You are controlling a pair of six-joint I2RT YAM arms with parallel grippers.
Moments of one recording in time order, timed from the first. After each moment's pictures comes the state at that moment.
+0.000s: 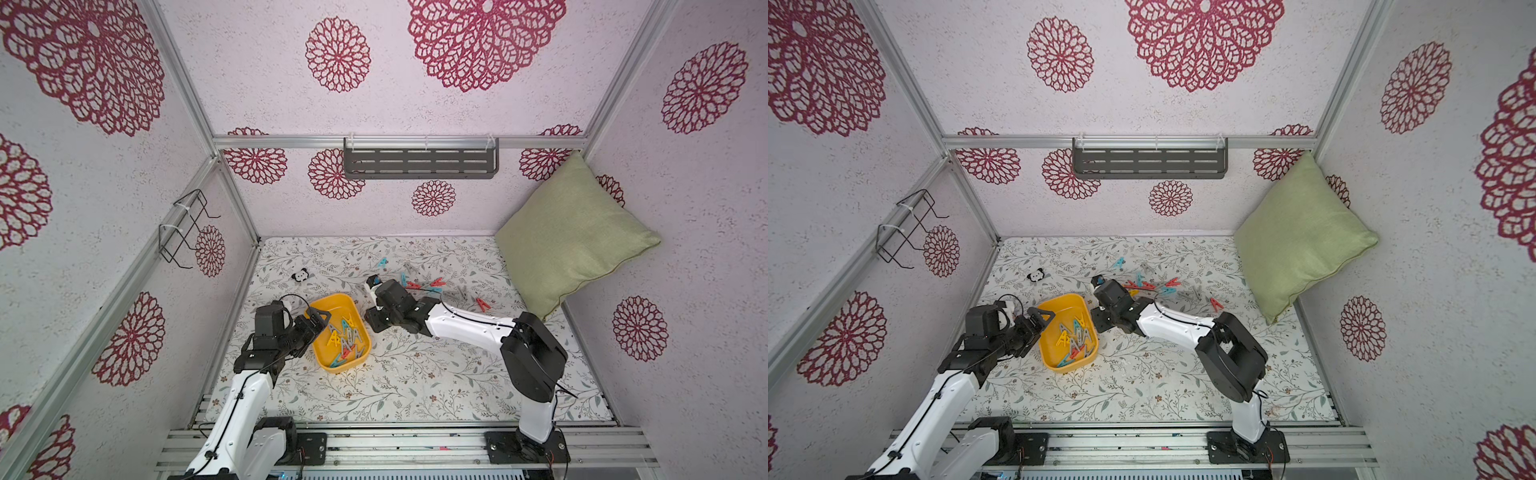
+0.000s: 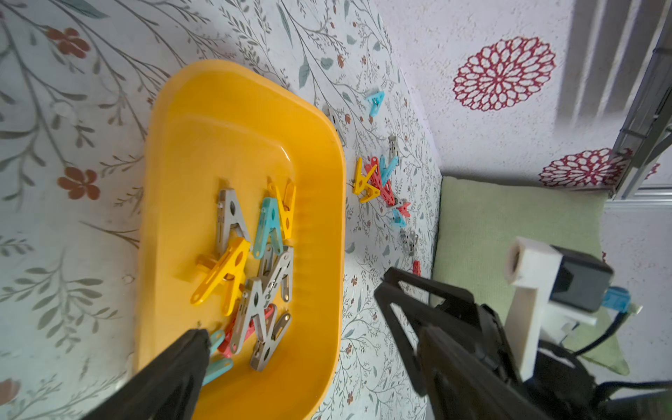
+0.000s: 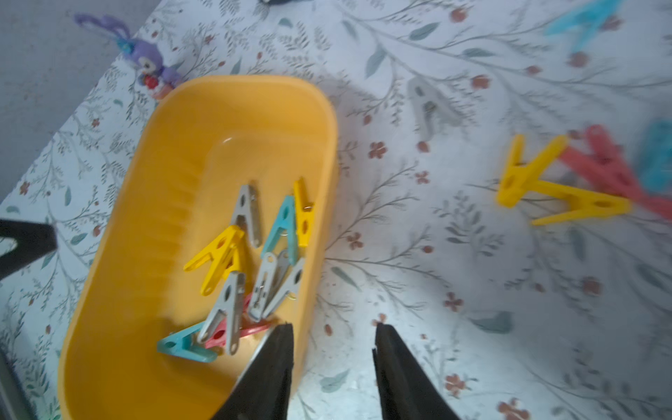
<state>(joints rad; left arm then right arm) -0.02 0.93 0.56 -0.34 0.43 -0.87 0.88 1.86 1.35 -0.27 0.03 0.36</state>
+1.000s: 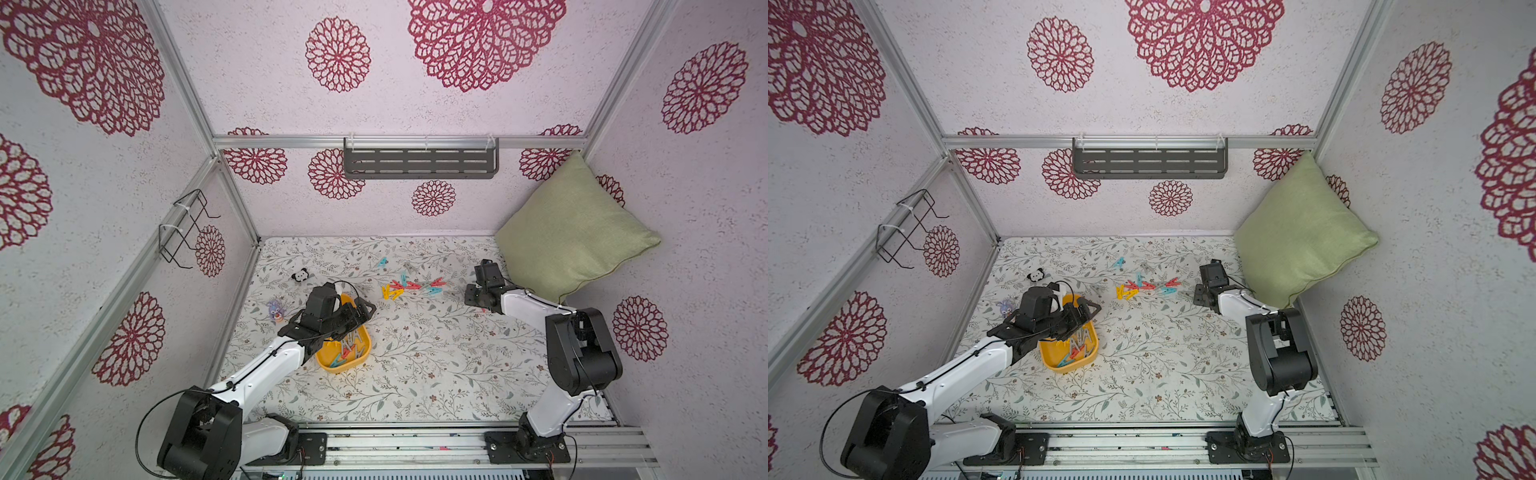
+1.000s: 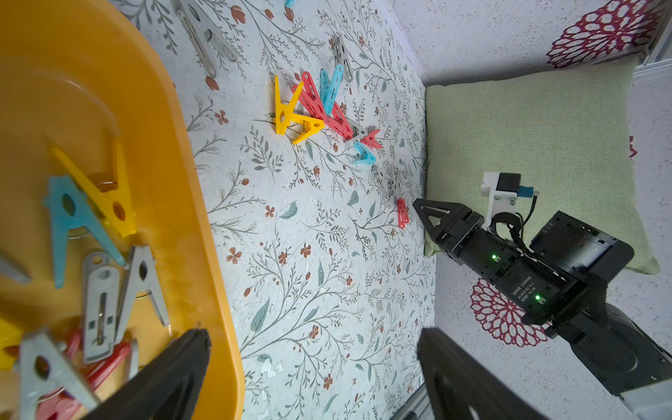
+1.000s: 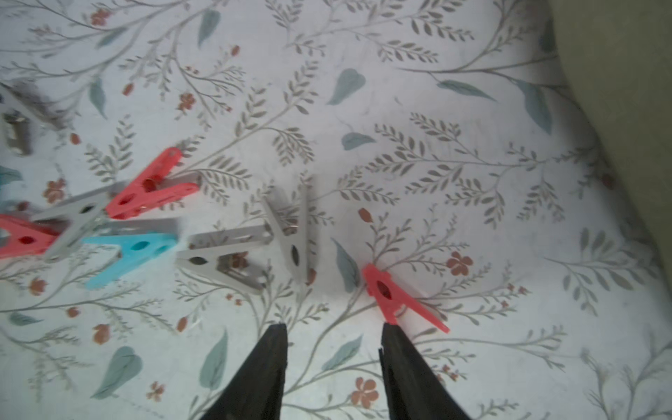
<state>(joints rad) -0.40 1.26 0.70 -0.11 0.32 -0.93 0.23 1.73 1.03 -0.25 0.19 0.35</state>
